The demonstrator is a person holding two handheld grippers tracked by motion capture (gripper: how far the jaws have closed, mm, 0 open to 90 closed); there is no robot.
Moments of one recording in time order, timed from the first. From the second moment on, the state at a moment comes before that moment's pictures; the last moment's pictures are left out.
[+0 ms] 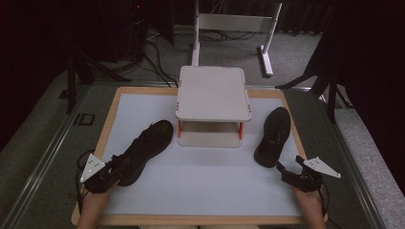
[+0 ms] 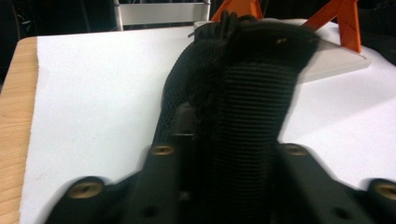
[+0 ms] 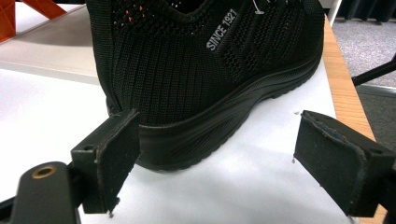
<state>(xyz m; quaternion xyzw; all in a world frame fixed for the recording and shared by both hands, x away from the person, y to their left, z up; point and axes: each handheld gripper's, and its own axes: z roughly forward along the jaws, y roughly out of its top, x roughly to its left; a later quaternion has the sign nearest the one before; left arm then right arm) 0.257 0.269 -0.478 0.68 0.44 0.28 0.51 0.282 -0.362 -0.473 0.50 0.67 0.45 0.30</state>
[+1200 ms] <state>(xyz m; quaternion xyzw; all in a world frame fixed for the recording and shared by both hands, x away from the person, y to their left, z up) 0.196 0.207 -0.452 0.65 0.43 0.34 0.53 0.281 -0.363 -0.474 0.50 0.67 0.46 0.30</state>
